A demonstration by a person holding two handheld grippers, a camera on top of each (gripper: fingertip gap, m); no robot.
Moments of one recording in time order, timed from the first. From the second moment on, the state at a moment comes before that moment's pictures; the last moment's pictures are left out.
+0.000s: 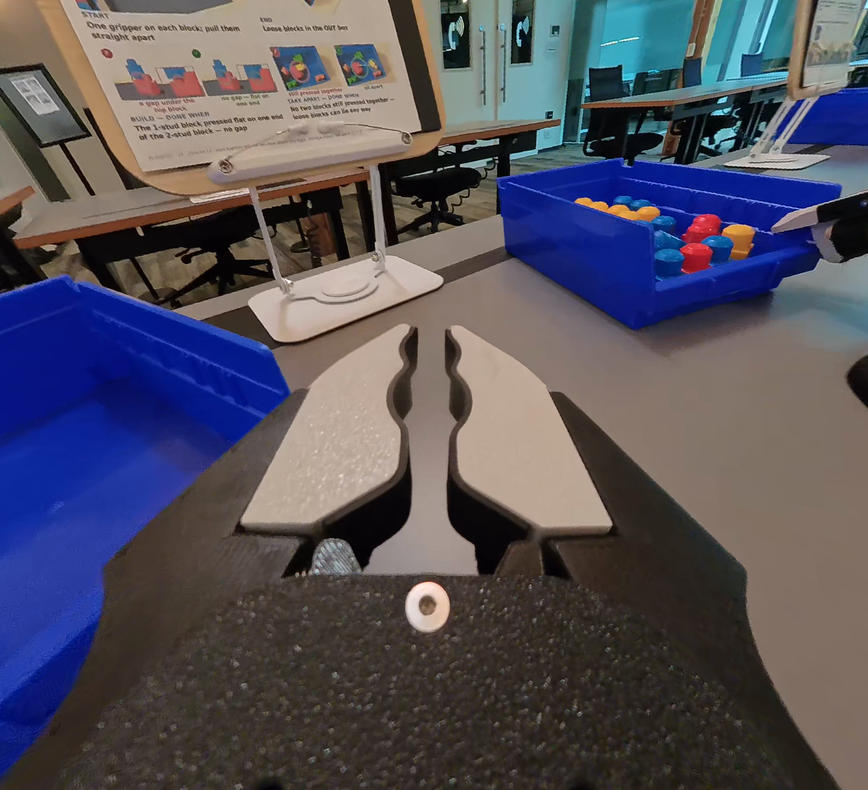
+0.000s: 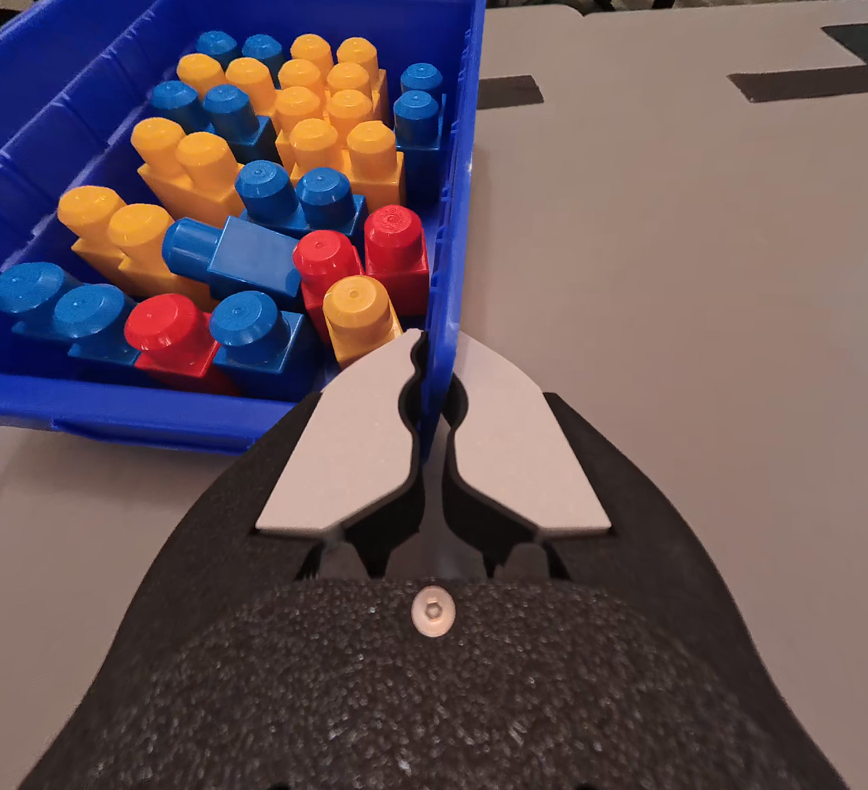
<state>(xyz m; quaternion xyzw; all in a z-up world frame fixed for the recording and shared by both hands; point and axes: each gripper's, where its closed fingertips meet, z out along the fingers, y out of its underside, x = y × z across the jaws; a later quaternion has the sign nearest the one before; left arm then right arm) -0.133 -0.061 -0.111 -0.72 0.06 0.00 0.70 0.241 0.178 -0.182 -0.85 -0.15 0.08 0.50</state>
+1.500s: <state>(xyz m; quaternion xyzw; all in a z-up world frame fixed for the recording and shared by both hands) -0.364 -0.137 -0.179 -0.79 -0.27 0.10 0.54 0.085 0.060 -0.143 -0.78 -0.22 0.27 0.51</state>
